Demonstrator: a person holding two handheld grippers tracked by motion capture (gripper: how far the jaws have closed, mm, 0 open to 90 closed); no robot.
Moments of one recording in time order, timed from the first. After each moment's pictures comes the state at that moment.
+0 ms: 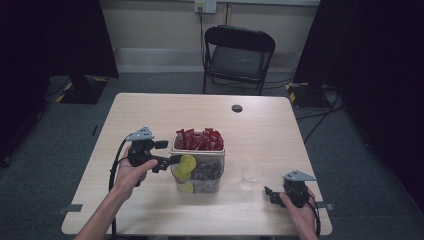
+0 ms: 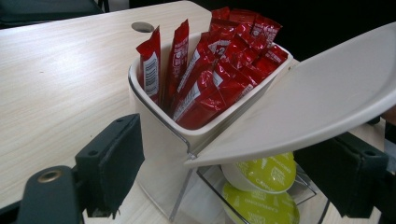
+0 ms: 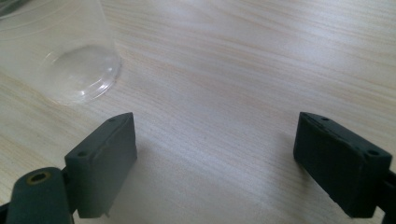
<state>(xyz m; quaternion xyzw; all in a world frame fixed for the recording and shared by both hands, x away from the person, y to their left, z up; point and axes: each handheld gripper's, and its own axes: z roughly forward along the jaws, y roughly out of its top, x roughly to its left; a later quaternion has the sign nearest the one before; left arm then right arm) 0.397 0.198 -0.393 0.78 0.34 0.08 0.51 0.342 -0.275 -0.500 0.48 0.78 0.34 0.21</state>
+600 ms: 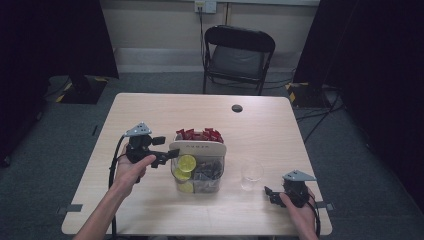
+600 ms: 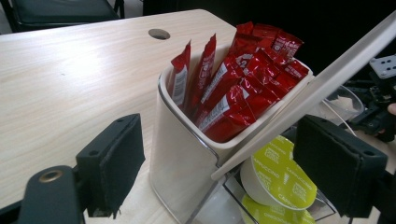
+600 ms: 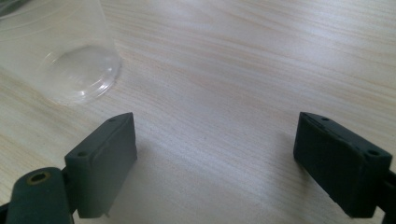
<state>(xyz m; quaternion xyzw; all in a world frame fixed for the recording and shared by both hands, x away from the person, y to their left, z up) 0.406 0.204 -0.390 0.77 0.36 0.09 0.52 0.342 -0.275 -0.500 0.48 0.78 0.34 0.21</state>
